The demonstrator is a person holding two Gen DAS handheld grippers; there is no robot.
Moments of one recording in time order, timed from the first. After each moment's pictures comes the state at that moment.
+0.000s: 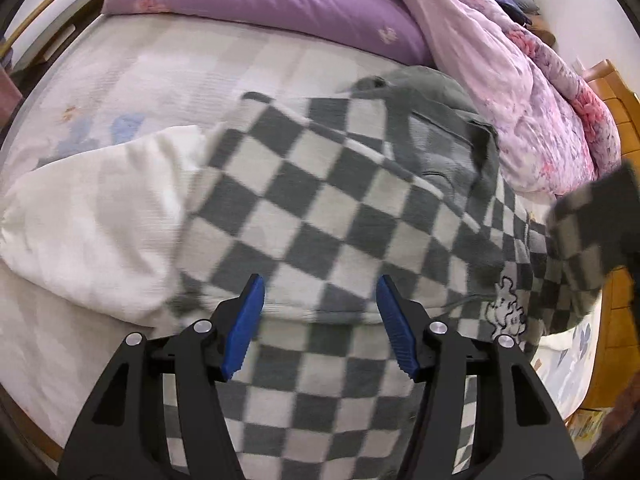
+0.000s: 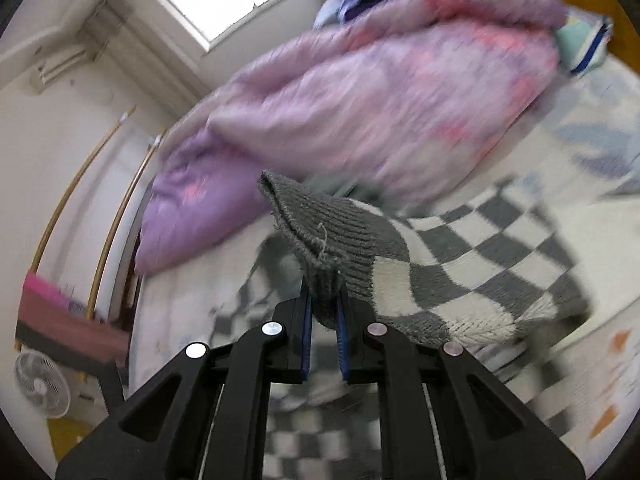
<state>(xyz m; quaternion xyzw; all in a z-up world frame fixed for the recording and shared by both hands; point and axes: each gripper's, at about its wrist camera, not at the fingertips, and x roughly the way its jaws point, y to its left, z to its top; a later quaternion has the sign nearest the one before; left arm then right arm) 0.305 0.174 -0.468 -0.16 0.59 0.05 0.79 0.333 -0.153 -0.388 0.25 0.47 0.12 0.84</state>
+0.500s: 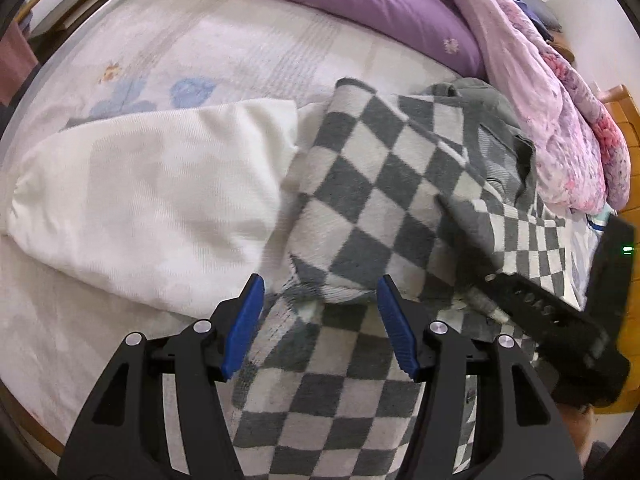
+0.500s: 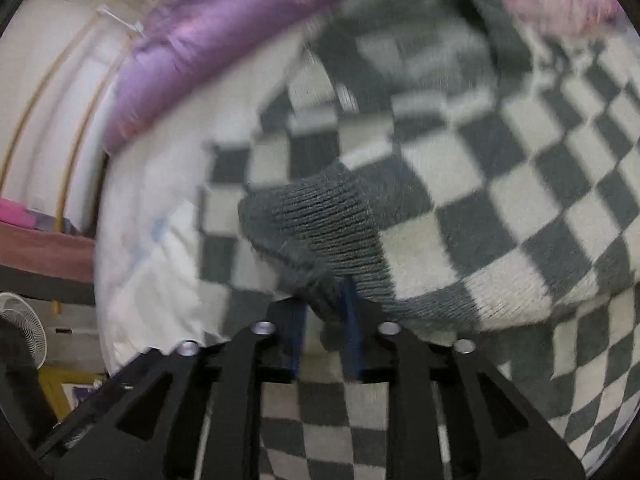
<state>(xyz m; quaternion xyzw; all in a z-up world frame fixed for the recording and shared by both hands) 0.269 0.260 -0.492 -0.20 0.60 0.07 0.77 0.333 0.016 -0.527 0.19 0.64 0.14 0.73</state>
